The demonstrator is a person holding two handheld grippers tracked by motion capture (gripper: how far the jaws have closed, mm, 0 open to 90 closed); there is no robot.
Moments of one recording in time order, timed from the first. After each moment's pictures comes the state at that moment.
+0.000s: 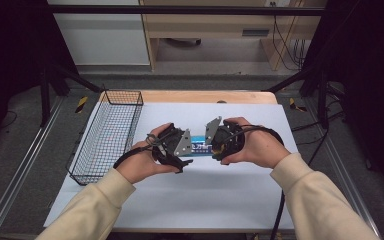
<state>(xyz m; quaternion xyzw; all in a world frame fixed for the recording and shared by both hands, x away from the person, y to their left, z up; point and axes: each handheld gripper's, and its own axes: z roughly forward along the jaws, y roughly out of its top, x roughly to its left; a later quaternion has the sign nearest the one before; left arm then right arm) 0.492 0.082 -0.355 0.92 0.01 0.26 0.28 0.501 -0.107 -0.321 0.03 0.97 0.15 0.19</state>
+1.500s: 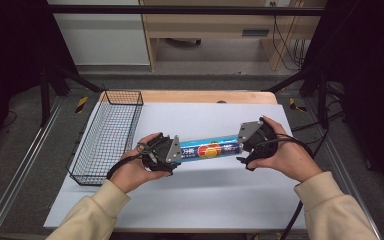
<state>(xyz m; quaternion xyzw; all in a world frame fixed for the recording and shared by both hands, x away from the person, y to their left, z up) 0.483 0.108 -0.375 0.93 0.05 0.27 0.24 0.491 -0.188 -0.335 0.13 0.94 0.19 0.26</state>
